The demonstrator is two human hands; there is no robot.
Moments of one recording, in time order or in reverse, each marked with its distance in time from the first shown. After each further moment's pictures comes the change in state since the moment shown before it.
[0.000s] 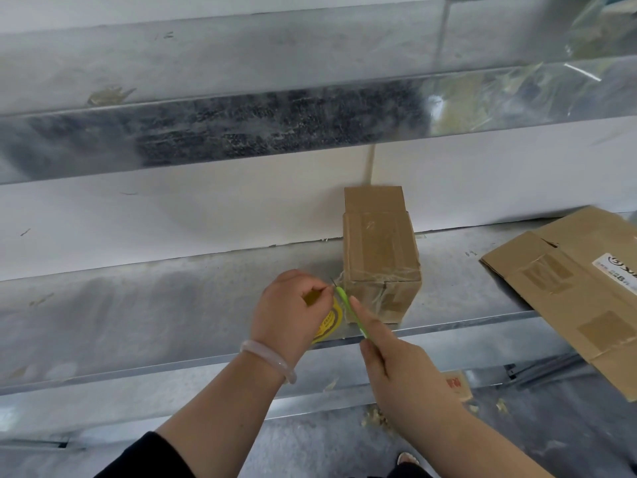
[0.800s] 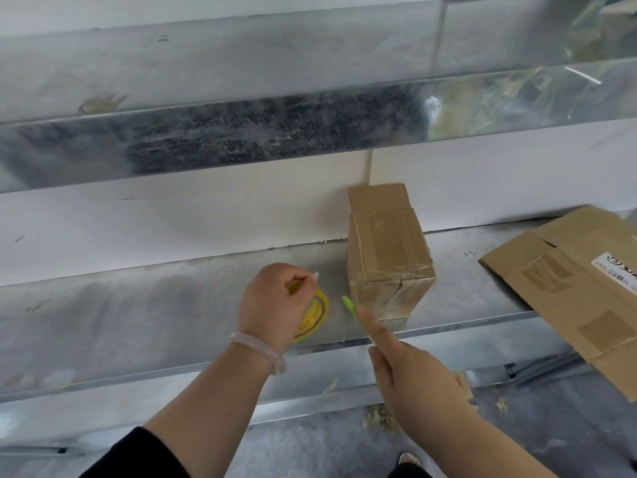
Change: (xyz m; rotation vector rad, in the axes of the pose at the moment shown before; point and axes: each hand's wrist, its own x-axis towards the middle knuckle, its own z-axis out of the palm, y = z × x) left_hand 0.016 -0.006 -0.010 -0.078 0.052 -0.147; right_hand -0.001 0.017 0.001 -0.220 -0.014 0.013
